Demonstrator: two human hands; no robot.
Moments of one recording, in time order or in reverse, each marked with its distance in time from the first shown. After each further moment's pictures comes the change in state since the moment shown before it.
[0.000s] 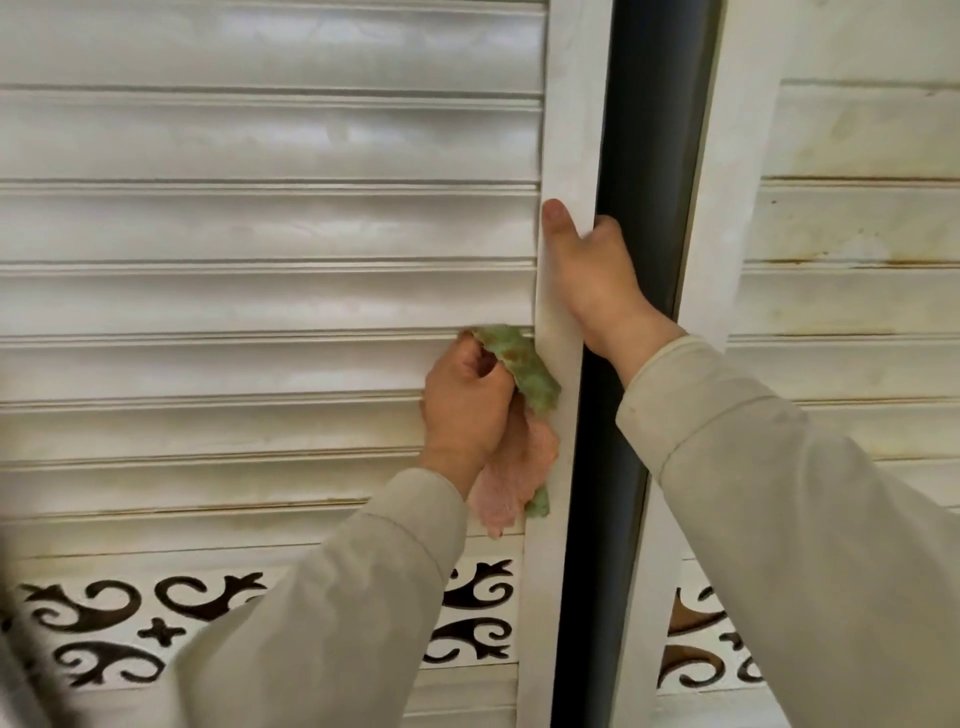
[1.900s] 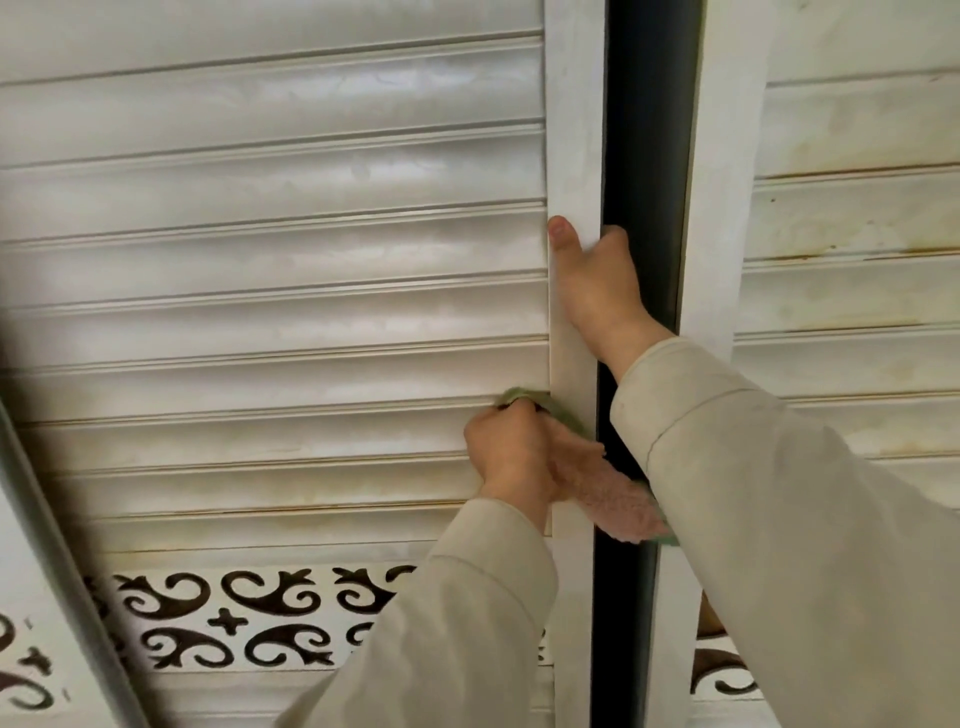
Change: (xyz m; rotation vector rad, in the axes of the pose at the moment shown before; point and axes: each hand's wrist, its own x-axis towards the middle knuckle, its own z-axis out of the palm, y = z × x) left_hand -0.046 0.027 0.032 -0.334 0.354 -0.612; right_hand -0.001 0.004 -0.002 0.043 0.006 -0.032
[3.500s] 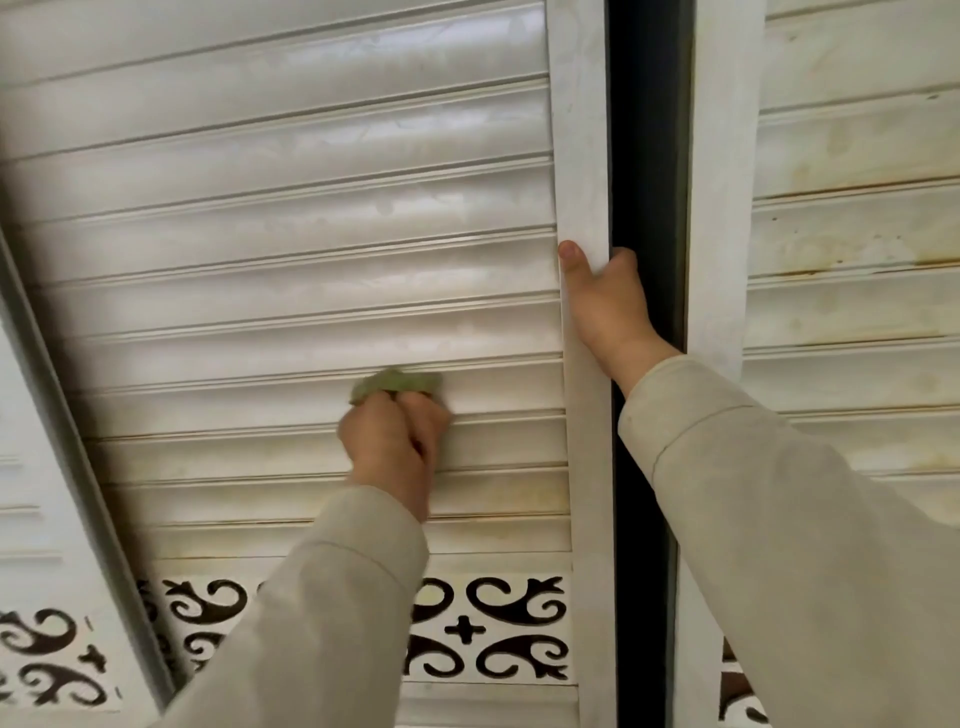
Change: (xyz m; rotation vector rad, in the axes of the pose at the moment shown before) left_hand 0.043 0.068 -0.085 -0.387 0.014 0.014; right_hand -0.002 0.000 -0.001 0.051 -0.006 -0.010
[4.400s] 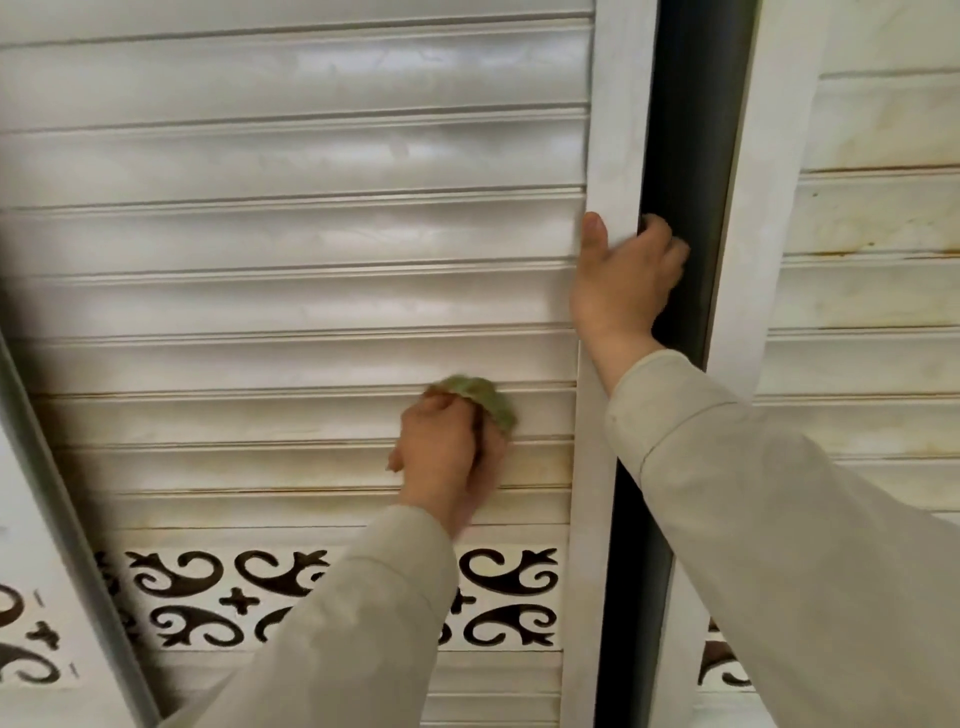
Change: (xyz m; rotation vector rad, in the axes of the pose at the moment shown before) left_hand 0.020 -0.053 -0.025 0.430 -0.269 0.089; right_hand -0.007 0.015 0.028 -0.368 0.421 -0.129
